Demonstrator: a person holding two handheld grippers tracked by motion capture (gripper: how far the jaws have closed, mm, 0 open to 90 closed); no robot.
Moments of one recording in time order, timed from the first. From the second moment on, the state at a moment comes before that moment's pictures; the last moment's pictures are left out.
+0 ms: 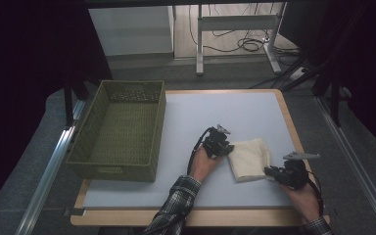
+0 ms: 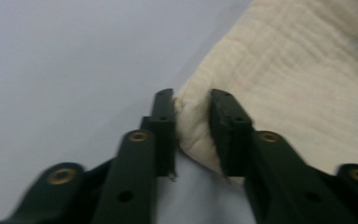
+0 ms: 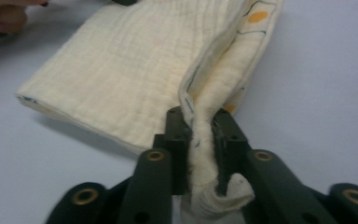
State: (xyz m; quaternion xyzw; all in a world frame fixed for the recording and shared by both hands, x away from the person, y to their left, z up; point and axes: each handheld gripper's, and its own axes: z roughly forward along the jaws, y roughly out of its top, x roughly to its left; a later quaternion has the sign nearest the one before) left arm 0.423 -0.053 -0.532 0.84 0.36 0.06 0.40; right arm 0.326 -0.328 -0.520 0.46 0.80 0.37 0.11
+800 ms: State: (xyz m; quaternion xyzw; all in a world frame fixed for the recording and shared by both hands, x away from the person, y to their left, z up) left arm 0.417 -0.016 -0.481 0.83 0.36 0.12 0.41; right arm 0.340 -0.310 -0.487 0.44 0.78 0.44 0.09
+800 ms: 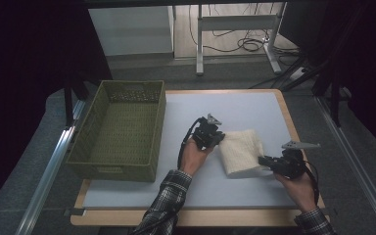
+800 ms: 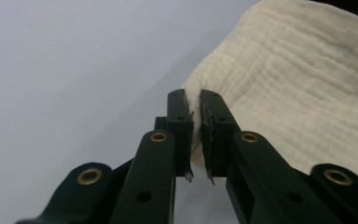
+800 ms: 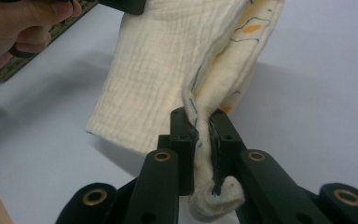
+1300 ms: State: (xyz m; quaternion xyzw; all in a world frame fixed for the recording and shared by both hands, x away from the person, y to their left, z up) left arm 0.411 0.011 -0.451 0.83 0.36 0.15 0.41; right arm 0.347 -0.286 -0.471 0.42 0.78 0.46 0.08
